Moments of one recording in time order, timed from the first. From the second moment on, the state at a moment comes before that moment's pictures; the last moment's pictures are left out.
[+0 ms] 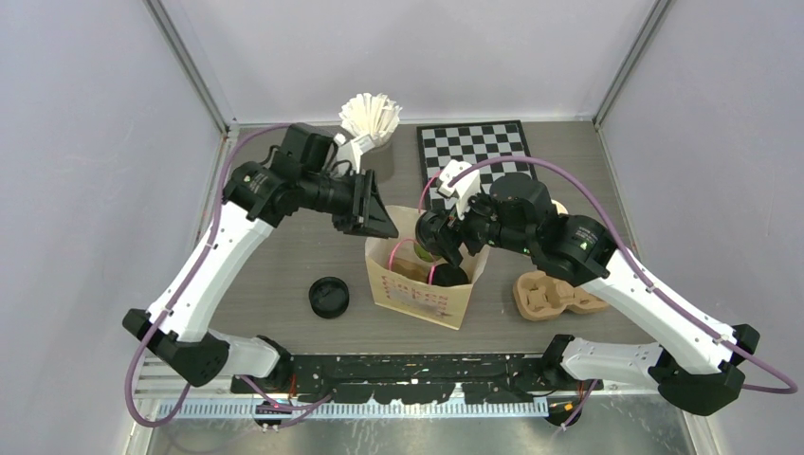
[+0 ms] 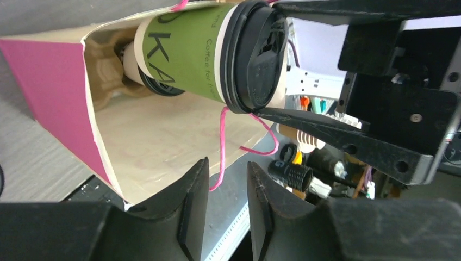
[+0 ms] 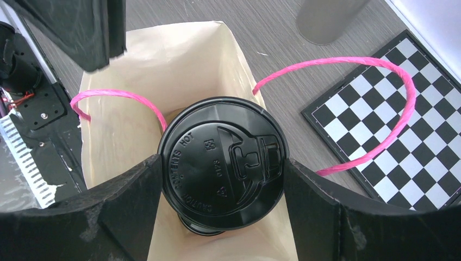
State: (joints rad) left arm -0.57 1.34 1.69 -1.12 0.63 -0.59; right arm 0.90 1.09 1.34 -0.72 -0.02 -0.10
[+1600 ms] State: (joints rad) left arm -0.58 1.16 1.39 -0.71 0.81 -0.49; right arm 0.90 1.07 1.26 -0.68 -0.09 -0.14
